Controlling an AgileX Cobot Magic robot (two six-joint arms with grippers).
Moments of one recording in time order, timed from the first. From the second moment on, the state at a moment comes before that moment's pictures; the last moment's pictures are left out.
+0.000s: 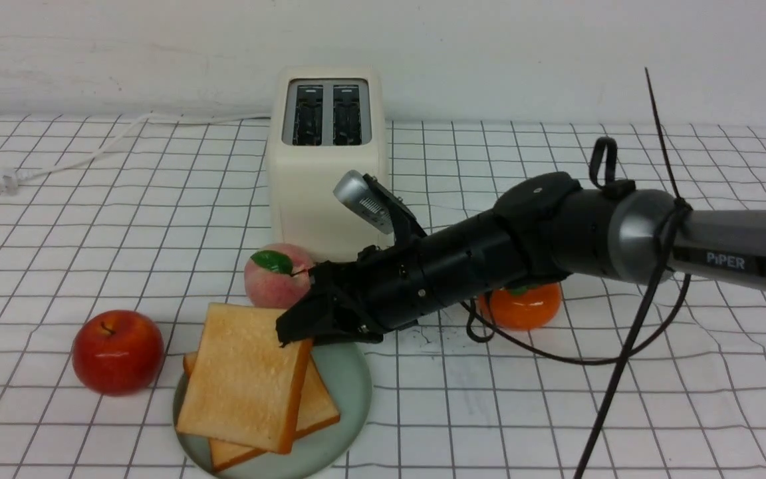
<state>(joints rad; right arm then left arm) 0.52 2.08 -1.46 1.36 0.83 -0.71 -0.27 0.22 -0.53 -0.19 0.59 0.09</state>
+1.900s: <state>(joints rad) 0.31 -0.02 -0.31 0.16 0.75 0.37 -0.27 -0.02 -0.10 -0.28 0.37 -0.10</state>
